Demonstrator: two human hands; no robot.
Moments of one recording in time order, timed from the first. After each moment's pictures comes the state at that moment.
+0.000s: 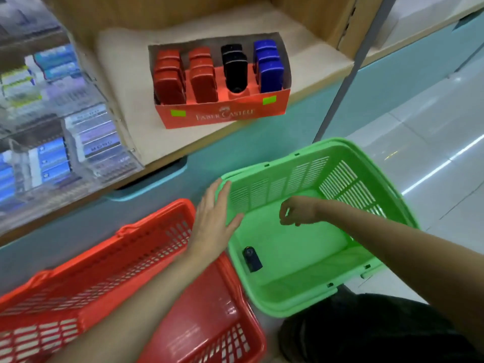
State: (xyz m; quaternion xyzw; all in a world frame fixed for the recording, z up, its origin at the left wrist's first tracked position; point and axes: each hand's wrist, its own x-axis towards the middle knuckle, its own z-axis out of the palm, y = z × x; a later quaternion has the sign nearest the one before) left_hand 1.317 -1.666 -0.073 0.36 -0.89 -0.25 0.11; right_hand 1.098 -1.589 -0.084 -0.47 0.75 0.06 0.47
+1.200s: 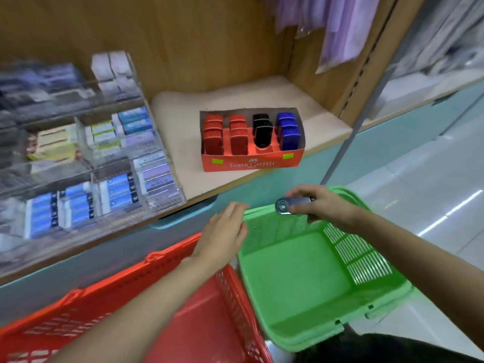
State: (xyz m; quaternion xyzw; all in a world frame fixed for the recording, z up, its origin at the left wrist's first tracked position) left_hand 1.327 -1.688 0.003 0.30 -0.93 -0.20 0.10; right_hand 1.113 -1.598 0.049 -0.40 0.73 -0.32 0.45
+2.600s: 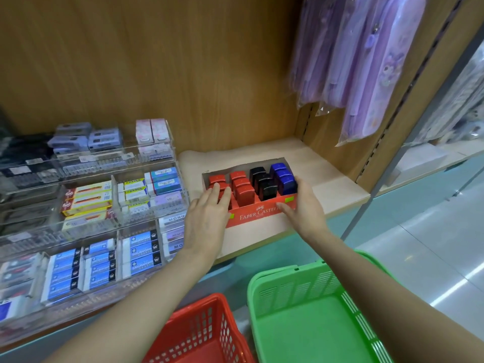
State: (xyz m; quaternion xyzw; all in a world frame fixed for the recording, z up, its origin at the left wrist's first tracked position) left_hand 1.318 -1.791 0.083 0.43 -0.89 0.04 0.16; right_hand 1.122 -1.729 0.067 -0.47 0.81 -0.35 0.06
